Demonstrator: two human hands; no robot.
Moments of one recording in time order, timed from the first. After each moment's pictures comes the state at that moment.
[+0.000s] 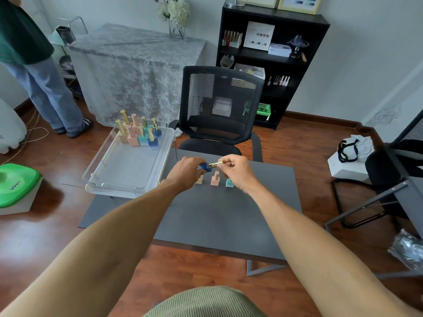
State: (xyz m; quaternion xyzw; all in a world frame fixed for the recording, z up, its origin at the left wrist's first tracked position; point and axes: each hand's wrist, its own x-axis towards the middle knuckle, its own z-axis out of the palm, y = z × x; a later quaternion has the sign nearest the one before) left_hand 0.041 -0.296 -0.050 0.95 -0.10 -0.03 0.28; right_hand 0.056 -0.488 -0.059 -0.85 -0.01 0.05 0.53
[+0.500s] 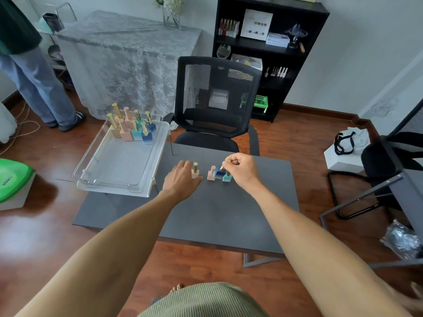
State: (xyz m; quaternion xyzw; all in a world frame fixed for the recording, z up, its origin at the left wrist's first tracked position) left_hand 0.023 -0.296 -0.100 0.97 0.01 -0.04 0.23; right_hand 0.055 -0.507 -0.077 -0.85 0.06 0.01 0.53
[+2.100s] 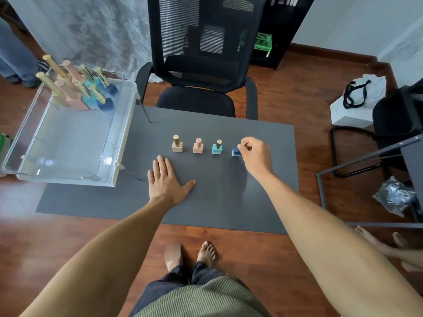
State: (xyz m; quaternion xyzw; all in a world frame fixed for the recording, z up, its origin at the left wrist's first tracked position) left_hand 0.001 -0.323 -0.220 0.97 0.10 -0.21 0.11; right_hand 0.078 -0.589 -0.162 -0.92 0.11 0.01 0.38
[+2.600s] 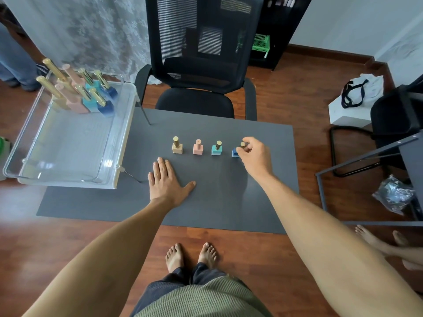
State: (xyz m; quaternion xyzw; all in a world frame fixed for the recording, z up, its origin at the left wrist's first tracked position) left_hand 0.002 -0.323 -0.219 0.97 0.10 -0.21 0.11; right_hand 0.077 -0.589 -0.165 -0.92 0.14 0.02 0.37
